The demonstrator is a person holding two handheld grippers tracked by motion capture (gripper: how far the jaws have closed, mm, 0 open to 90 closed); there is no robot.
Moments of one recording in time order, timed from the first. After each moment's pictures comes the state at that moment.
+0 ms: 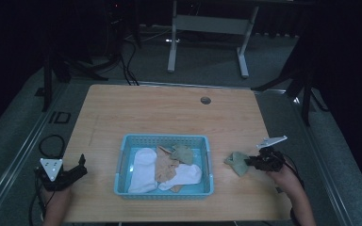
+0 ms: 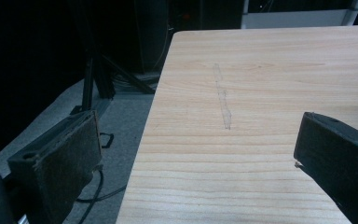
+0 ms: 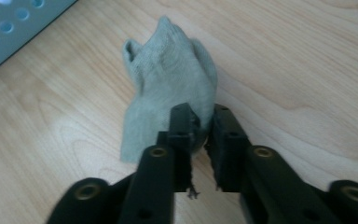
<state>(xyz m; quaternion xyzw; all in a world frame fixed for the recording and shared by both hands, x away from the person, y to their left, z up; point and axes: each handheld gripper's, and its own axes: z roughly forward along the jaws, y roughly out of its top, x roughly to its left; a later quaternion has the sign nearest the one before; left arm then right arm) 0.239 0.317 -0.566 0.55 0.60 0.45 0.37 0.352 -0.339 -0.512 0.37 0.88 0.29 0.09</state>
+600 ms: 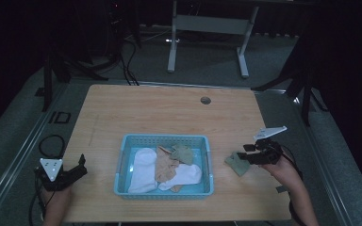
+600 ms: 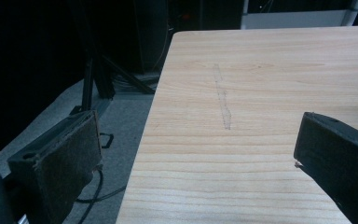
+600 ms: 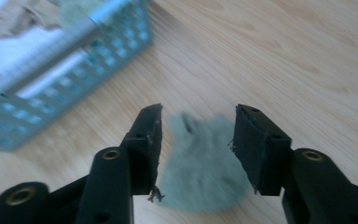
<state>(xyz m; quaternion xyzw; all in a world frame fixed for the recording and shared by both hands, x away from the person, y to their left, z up) 0.239 0.317 -0.566 0.55 0.60 0.45 0.37 0.351 -0.309 -0.463 0.33 0.88 0.33 0.11</state>
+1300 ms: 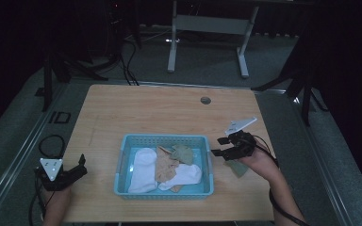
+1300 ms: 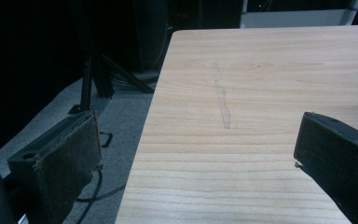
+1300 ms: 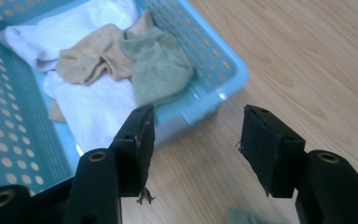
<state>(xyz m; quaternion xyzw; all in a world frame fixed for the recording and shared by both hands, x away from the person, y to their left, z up) 0.239 0.317 -0.566 0.55 0.60 0.45 0.37 0.359 -0.223 -0.440 0.24 0.91 0.34 0.08</state>
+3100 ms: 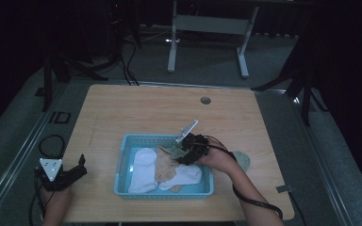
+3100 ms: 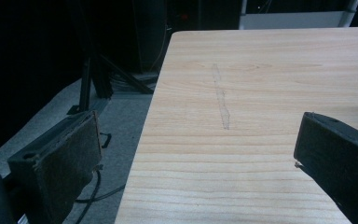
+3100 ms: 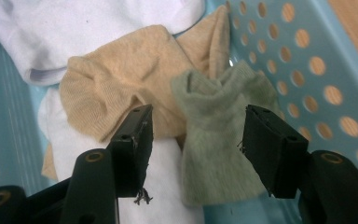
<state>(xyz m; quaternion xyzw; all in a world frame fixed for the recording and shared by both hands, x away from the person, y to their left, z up) 0.239 0.318 -0.566 0.55 0.60 0.45 0.38 0.380 -0.098 -0.491 0.14 0.96 0.25 0.04</state>
